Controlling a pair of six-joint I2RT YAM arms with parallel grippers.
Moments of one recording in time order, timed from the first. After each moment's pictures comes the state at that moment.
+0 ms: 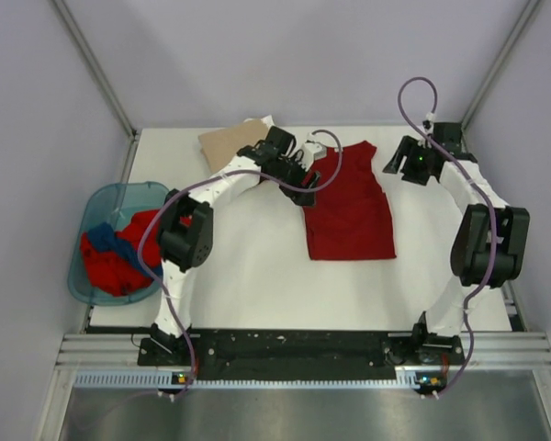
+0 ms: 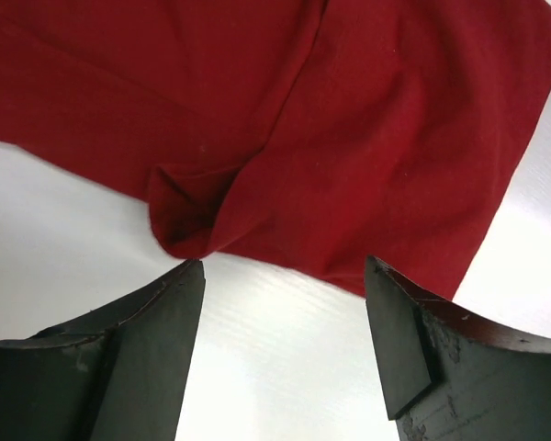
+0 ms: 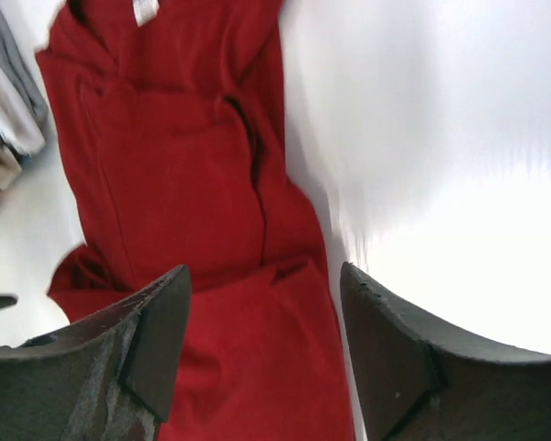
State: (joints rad) left arm -0.53 2.11 1.82 -0.61 0.55 0.25; right arm -0.09 1.81 1.42 -0.40 -0.31 0.32
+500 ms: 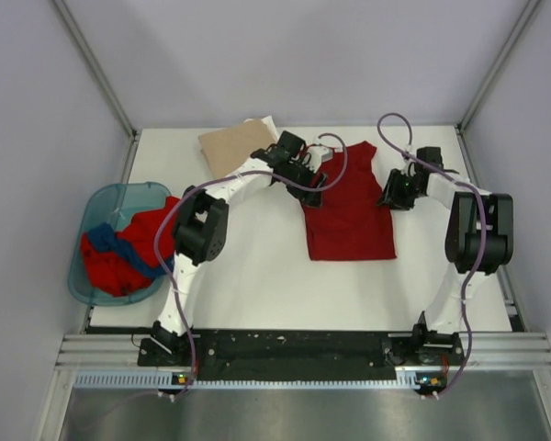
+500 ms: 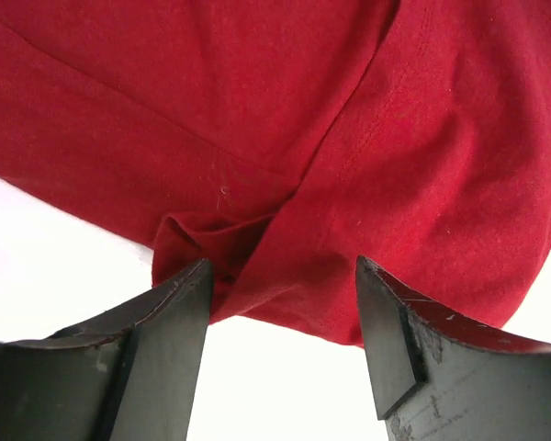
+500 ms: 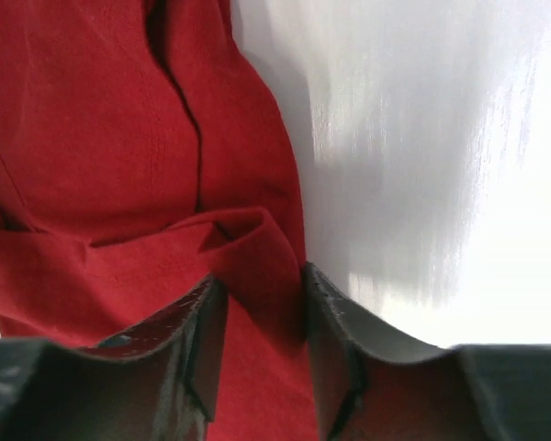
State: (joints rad) left arm -0.56 2.28 1.92 -0.58 0.51 0.13; right arm -0.06 1.89 1.24 -0.40 -0.39 0.23
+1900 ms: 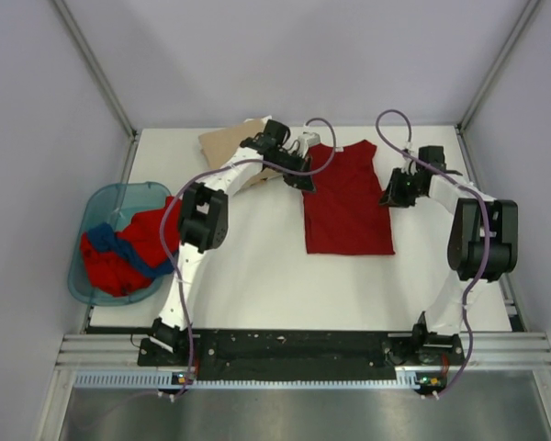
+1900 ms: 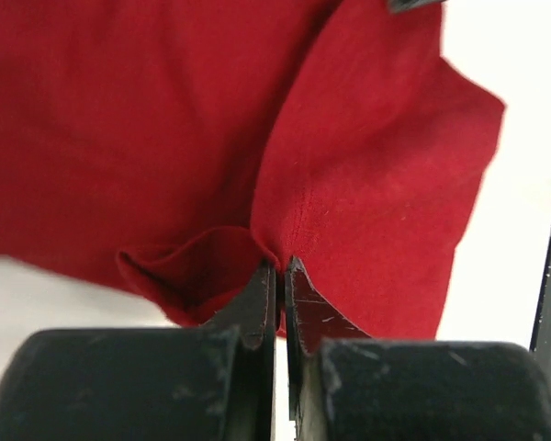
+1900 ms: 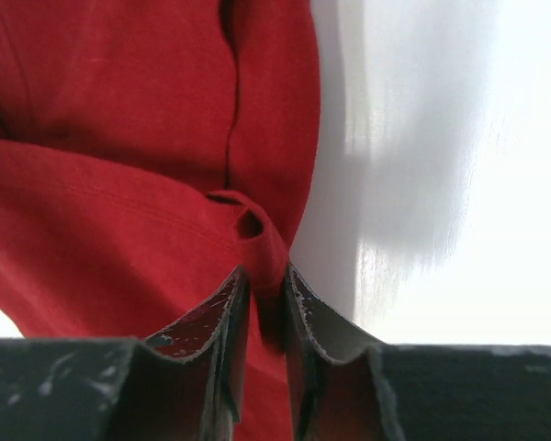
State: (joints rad) left arm -0.47 2.44 2.19 -0.63 0.90 0.15; right arm -0.06 1.81 1.20 -0.39 -0.42 0.17
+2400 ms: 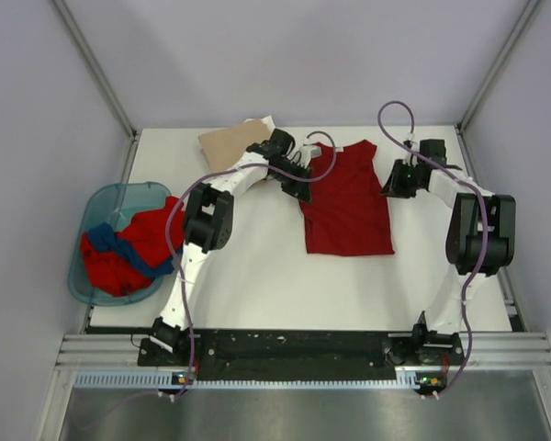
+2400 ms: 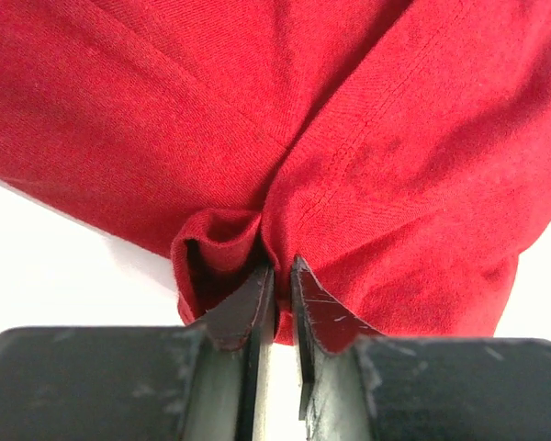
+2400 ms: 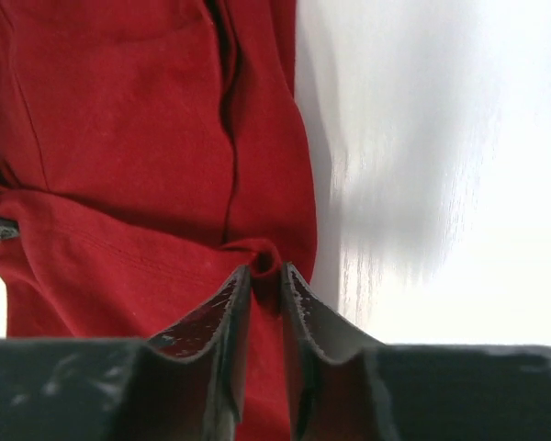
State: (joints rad) left arm -0.47 2.52 2.19 -0.74 0.71 0.10; right arm -0.06 1.87 1.27 -0.34 -0.39 0.18
